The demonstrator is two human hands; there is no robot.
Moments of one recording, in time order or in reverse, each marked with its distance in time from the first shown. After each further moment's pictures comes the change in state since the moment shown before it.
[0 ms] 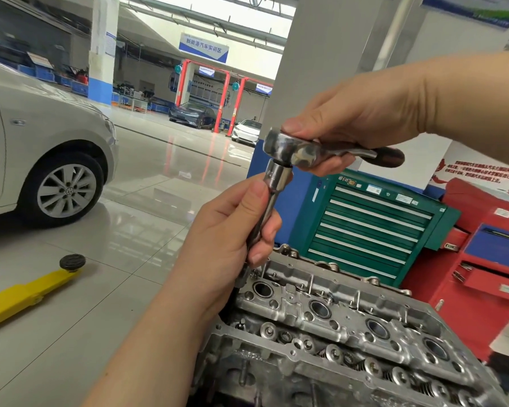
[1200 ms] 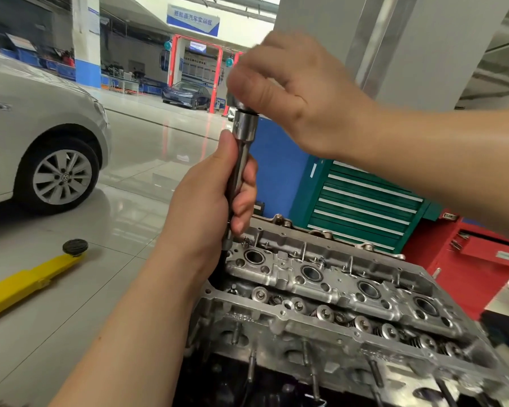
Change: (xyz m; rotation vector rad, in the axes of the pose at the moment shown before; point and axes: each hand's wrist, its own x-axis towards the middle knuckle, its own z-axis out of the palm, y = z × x) left_hand 0.002 0.004 0.004 0.067 0.095 -0.165; right_hand 0.037 0.021 0.050 -0.741 1.074 -0.187
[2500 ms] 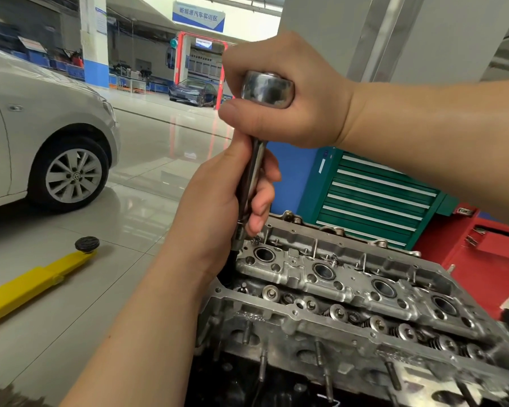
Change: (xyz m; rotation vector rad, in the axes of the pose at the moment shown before) left_hand -0.005 0.003 0.002 0.086 -0.036 0.002; right_hand 0.015 0.000 0.015 0.238 0.011 -0.297
